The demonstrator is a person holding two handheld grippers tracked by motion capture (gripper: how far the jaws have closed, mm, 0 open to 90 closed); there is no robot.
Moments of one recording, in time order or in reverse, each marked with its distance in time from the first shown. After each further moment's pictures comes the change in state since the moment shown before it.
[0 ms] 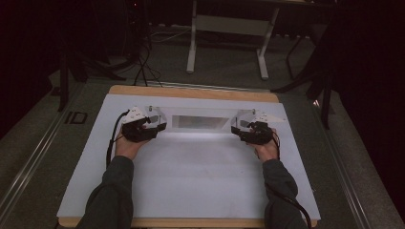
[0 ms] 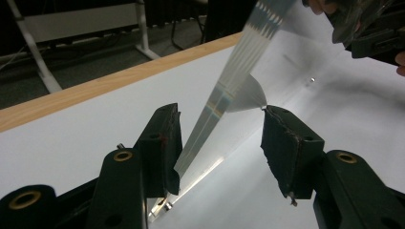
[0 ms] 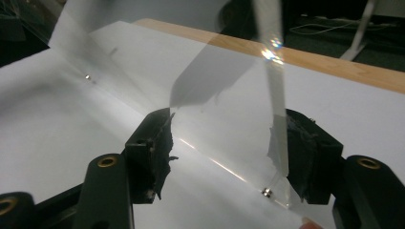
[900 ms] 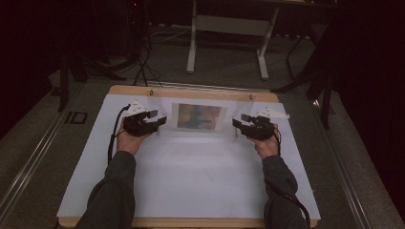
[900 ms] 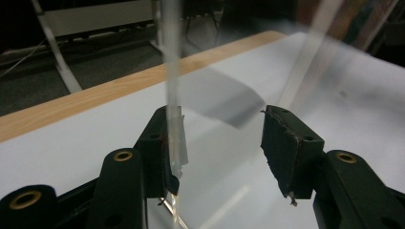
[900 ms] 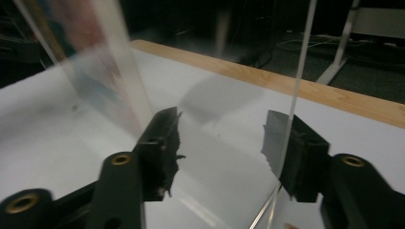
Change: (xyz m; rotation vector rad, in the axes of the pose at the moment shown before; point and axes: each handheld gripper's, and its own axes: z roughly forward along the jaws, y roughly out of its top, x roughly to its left) left arm 0.007 0.014 0.006 0.014 0.054 -0.057; right arm 0.007 0.022 -0.007 -0.055 -0.042 0.007
